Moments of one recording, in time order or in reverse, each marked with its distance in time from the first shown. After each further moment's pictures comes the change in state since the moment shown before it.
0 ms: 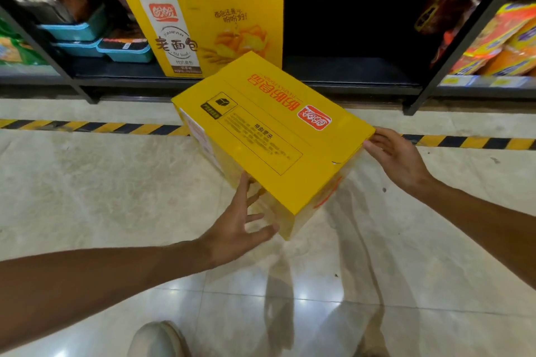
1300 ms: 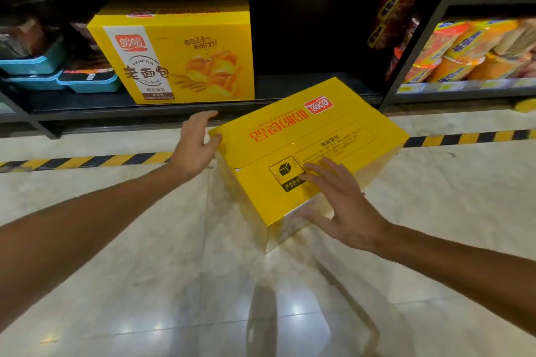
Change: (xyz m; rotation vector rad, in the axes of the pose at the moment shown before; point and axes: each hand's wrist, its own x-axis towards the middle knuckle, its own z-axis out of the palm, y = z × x) left_hand 0.137 0.051 -0.119 0.513 0.311 0.150; right_hand -0.082 -0.047 0.058 -0.509 -0.147 -0.399
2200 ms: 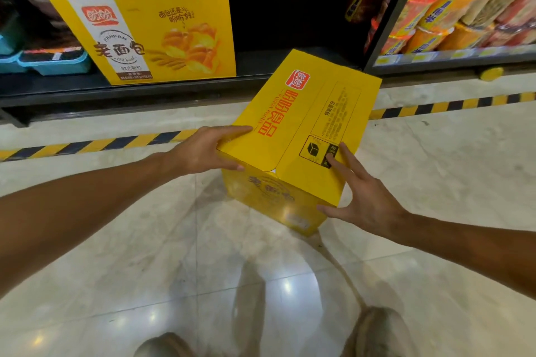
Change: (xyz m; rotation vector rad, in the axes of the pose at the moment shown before) left_hand -0.024 0.002 0.024 0.060 -0.506 0.270; right_hand -0.072 0.004 -0.013 -0.055 -0.015 0.289
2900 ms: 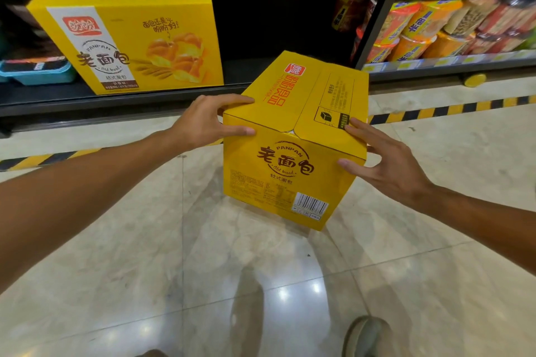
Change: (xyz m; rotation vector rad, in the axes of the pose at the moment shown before) left_hand 0.051 0.046 -0.028 -0.114 0.198 0.149; right_hand 0.032 0.032 -0.075 0.215 0.190 0.007
